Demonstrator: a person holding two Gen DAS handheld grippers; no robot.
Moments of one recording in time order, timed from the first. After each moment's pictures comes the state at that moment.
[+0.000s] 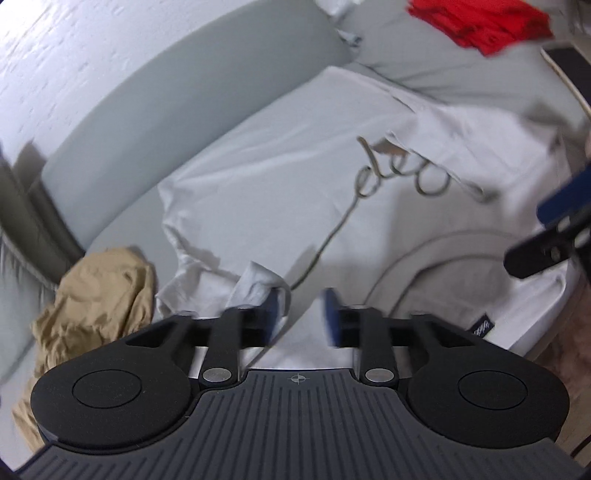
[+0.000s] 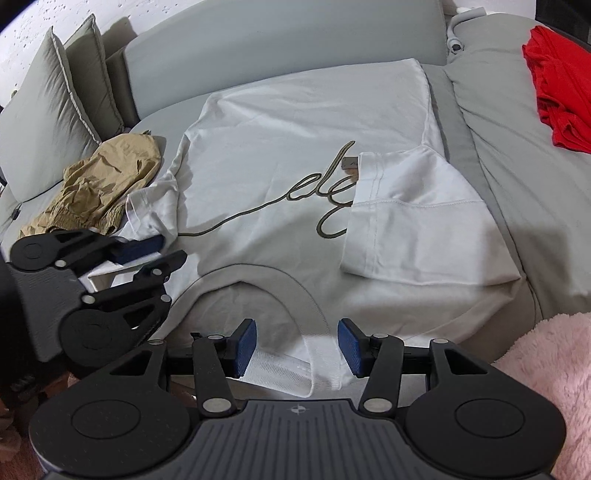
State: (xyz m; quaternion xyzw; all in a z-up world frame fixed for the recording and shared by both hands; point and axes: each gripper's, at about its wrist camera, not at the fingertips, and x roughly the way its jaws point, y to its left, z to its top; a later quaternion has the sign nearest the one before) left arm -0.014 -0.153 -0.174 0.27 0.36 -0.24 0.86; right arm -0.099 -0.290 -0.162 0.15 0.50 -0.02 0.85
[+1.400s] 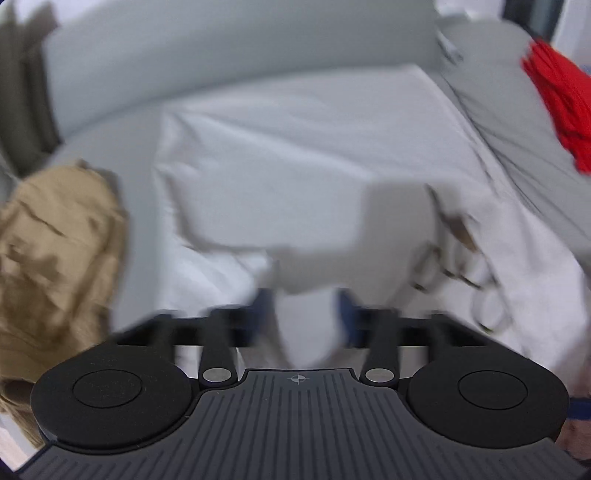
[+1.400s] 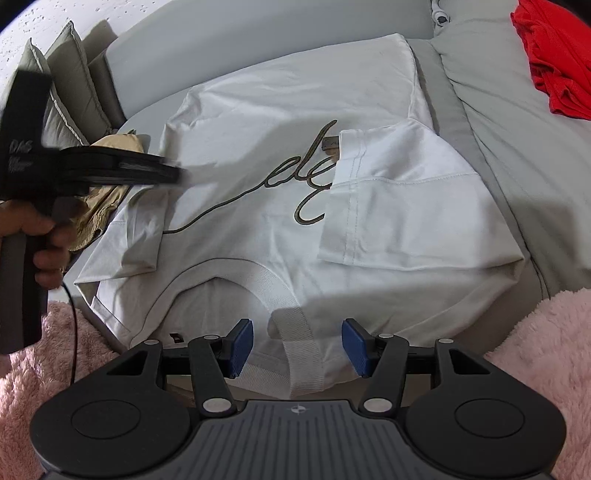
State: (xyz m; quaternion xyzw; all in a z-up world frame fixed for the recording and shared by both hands) left arm 0.083 -0.193 -0.173 0.15 0.48 -0.22 0.83; right arm -0.095 -0.305 -0.178 0.18 0.51 -0.02 0.84
